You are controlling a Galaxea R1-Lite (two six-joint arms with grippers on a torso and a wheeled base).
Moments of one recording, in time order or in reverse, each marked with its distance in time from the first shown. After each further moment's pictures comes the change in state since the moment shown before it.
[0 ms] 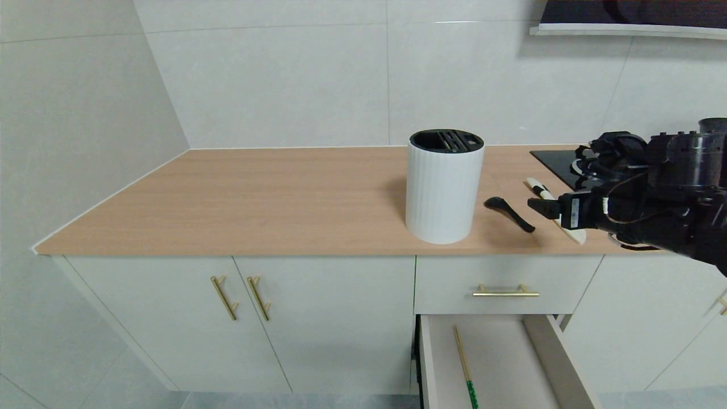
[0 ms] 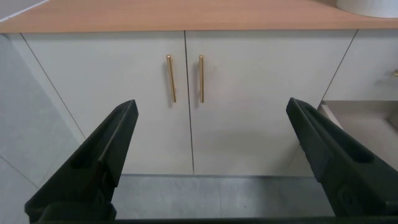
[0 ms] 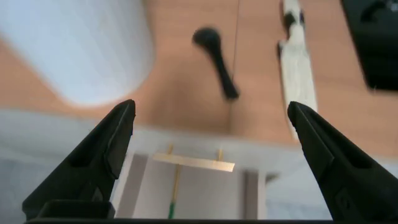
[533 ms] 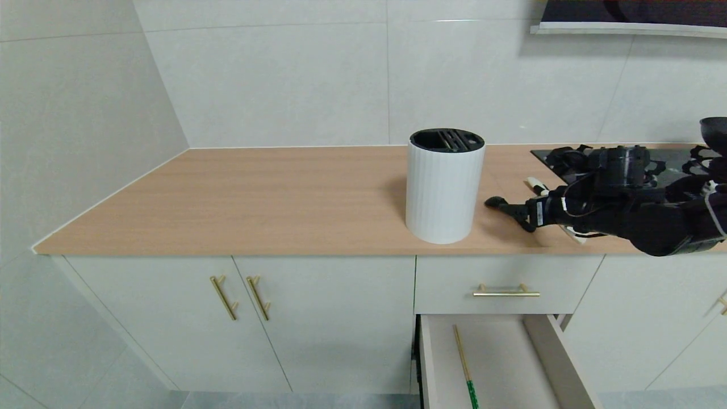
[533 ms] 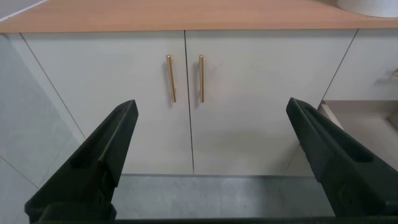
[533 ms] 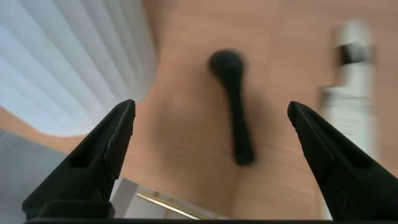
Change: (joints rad) left arm 0.000 0.000 0.000 0.000 0.000 0.000; right arm -0.089 0.317 -0.255 -0.013 0.266 -0.092
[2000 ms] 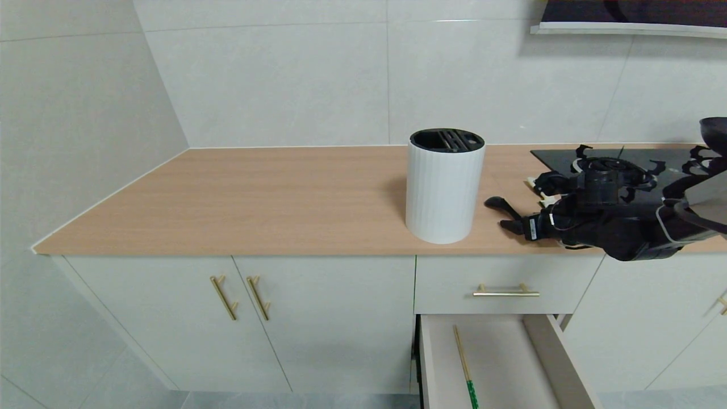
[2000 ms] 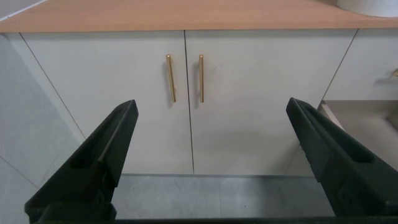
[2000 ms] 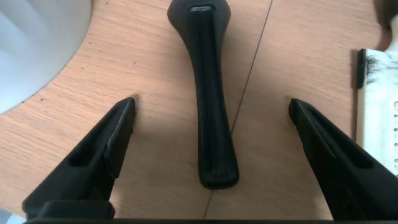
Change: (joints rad) left arm 0.000 0.000 0.000 0.000 0.000 0.000; right arm -0.058 0.202 -0.119 0.006 -0.001 -0.038
